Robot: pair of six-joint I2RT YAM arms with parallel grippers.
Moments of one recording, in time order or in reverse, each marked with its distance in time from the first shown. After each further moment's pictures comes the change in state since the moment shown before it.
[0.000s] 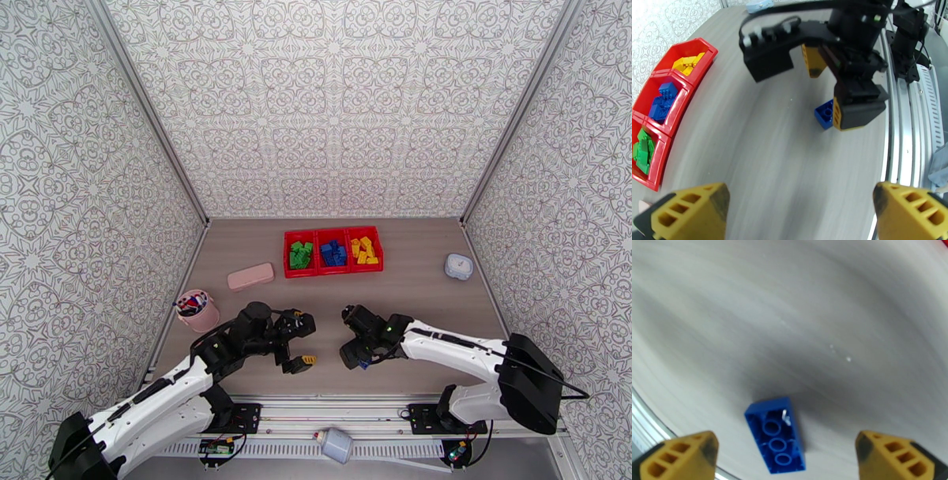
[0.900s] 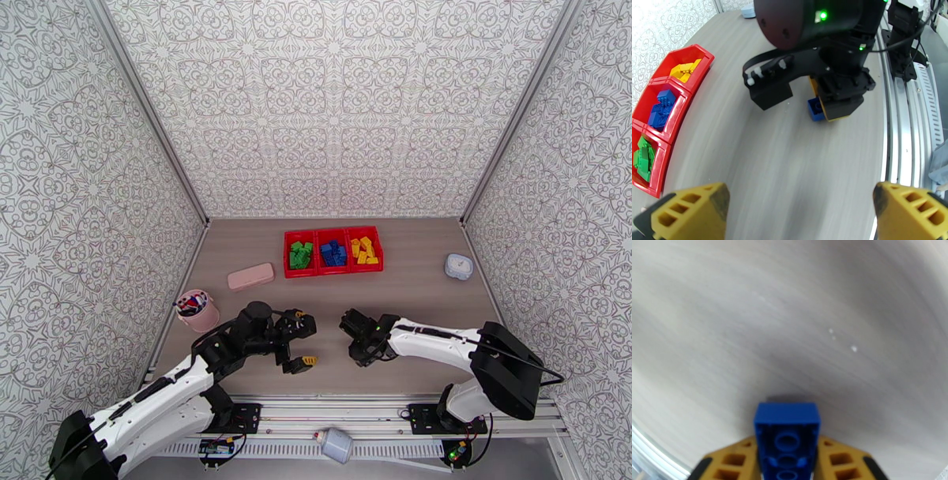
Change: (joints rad) left arm 0.000 0.009 0.000 0.018 0.019 0.018; right arm 0.000 0.084 0.004 -0.005 0.023 0.010
